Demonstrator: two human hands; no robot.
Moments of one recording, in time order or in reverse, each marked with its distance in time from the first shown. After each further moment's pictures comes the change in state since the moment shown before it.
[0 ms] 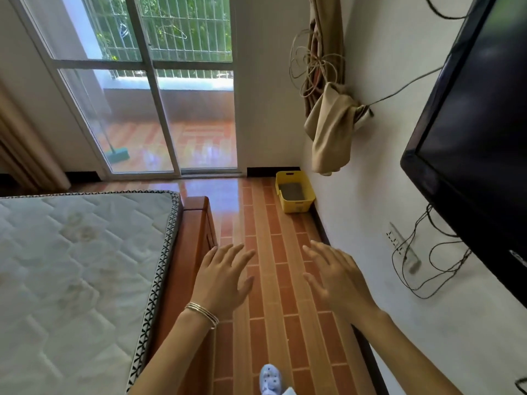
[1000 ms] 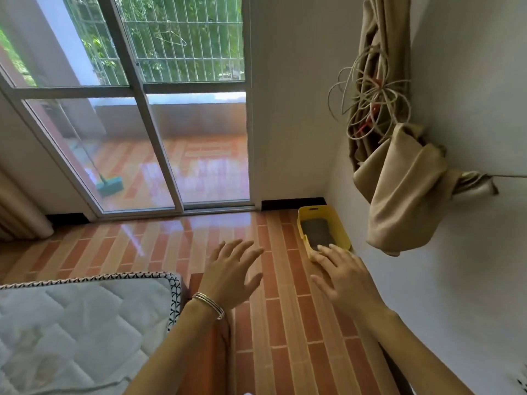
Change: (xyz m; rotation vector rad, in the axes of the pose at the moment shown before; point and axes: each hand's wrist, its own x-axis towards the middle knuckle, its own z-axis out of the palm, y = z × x) left_hand 0.432 -0.279 0.080 0.014 -0.048 0.070; right_hand 0.476 0.077 0.147 -0.029 -0.061 0.043
